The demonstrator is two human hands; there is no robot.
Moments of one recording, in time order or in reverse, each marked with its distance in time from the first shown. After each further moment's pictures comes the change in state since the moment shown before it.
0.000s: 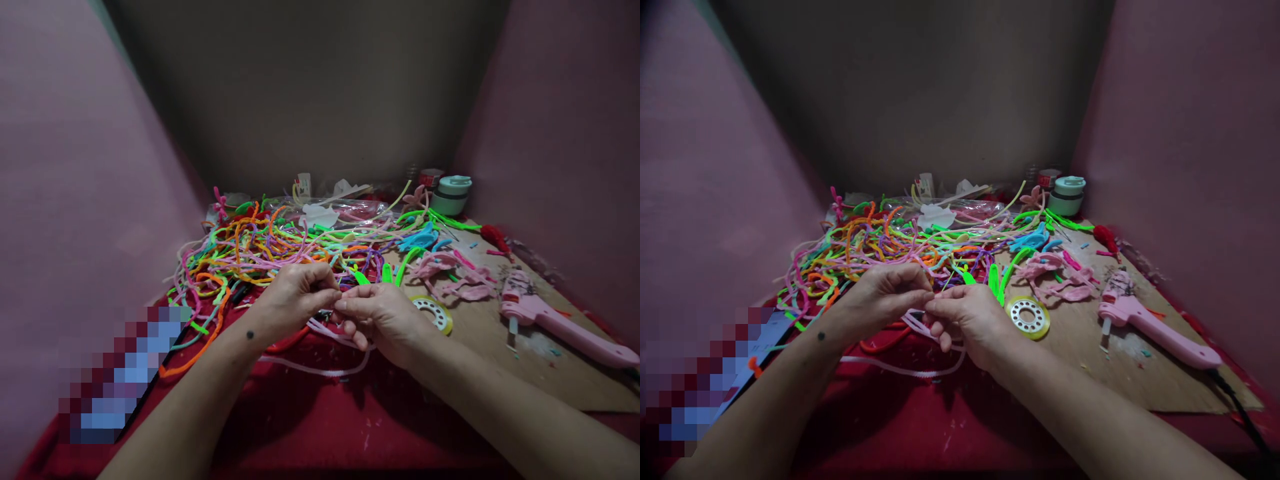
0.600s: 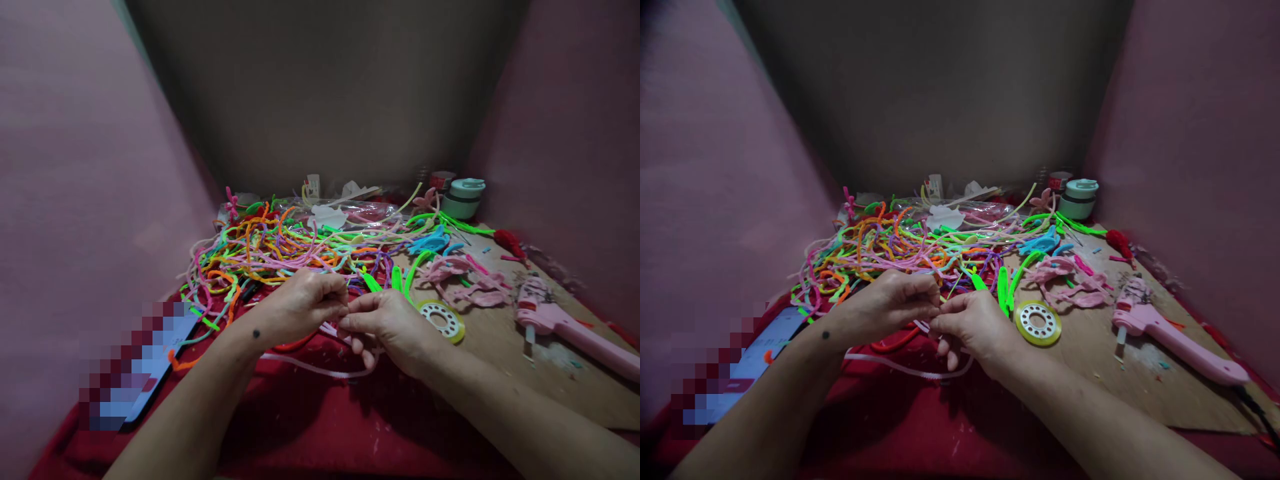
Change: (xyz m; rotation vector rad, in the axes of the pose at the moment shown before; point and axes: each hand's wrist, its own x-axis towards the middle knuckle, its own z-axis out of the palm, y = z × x) left_hand -0.005 0.009 -0.011 0.076 -0.179 0.059; right_hand -0.001 0.004 0.001 -0.260 -0.054 0.061
